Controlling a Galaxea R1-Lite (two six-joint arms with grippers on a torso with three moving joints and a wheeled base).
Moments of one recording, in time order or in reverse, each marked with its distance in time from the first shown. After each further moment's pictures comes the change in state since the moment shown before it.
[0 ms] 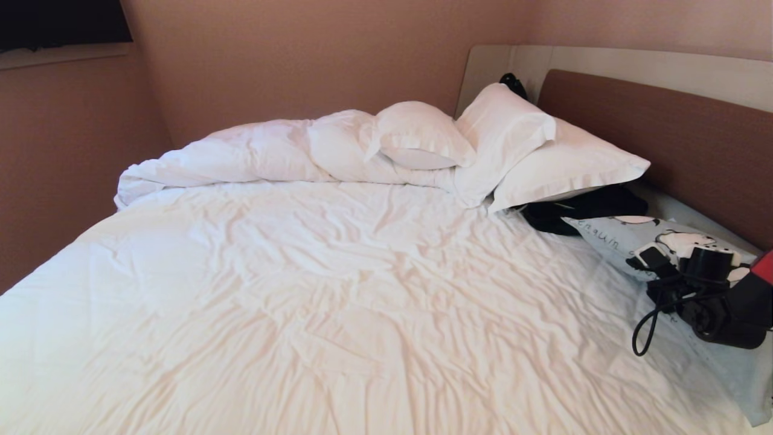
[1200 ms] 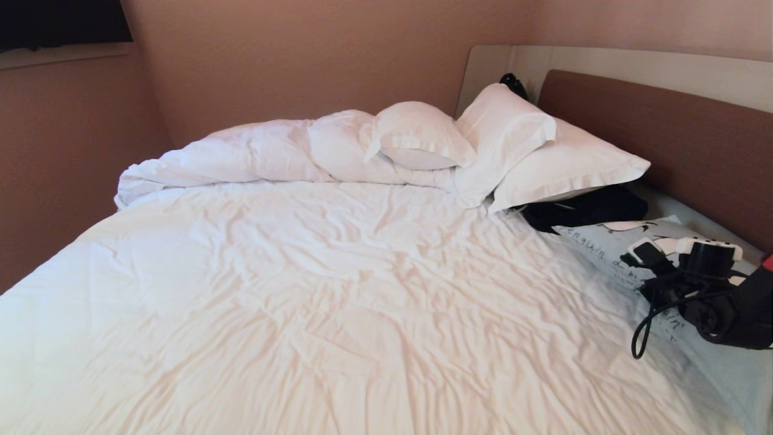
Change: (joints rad) left arm 0.000 0.000 0.000 0.000 0.000 0.000; right arm 0.049 -0.120 0.129 0.001 0.045 0.023
